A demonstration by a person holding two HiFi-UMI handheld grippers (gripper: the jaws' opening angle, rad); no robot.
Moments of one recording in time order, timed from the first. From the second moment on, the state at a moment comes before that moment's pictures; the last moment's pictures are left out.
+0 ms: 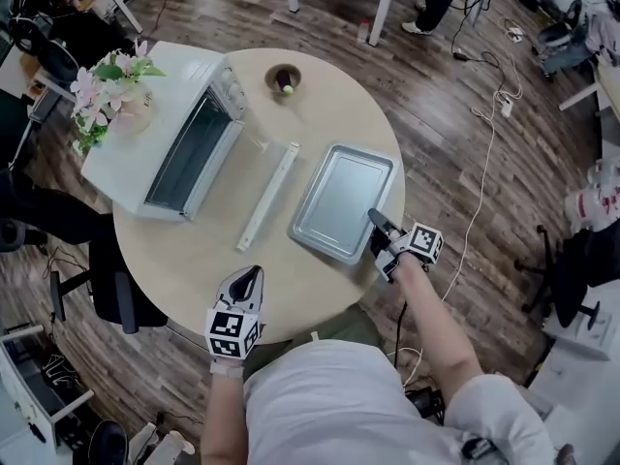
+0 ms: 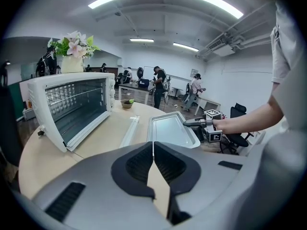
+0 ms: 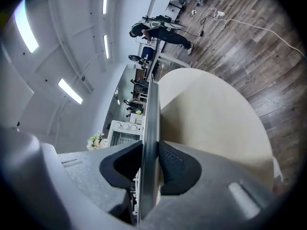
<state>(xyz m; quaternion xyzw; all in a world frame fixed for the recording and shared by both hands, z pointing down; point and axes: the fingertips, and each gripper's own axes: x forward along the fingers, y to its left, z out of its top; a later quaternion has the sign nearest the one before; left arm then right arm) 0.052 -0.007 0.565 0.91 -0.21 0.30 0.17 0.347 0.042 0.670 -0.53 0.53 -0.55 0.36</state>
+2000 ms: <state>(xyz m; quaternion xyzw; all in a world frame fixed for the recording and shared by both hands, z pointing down) 0.073 0.022 0.580 0.87 -0.35 0.28 0.20 0.432 -0.026 0.743 -0.63 0.63 -0.43 -0.14</state>
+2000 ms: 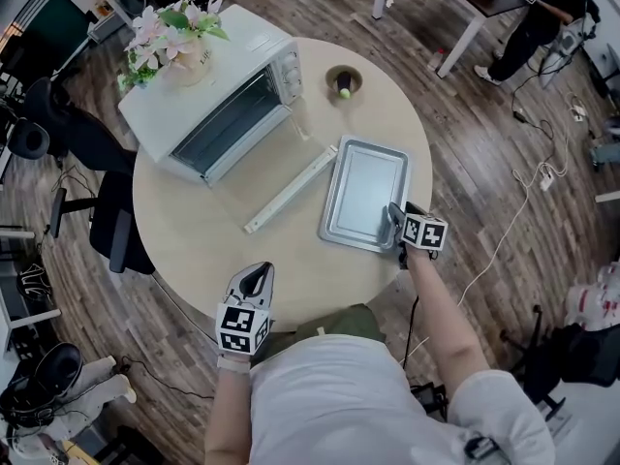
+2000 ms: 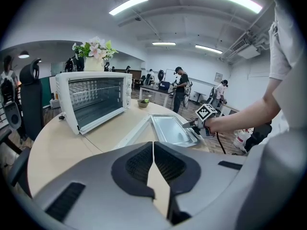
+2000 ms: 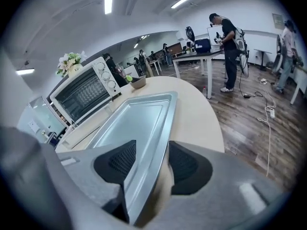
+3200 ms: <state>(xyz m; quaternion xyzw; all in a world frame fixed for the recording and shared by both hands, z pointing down) 0.023 0.002 0.559 0.88 -0.37 0.22 0.21 0.340 -0.027 0.618 -0.60 0.72 -0.34 -0.11</state>
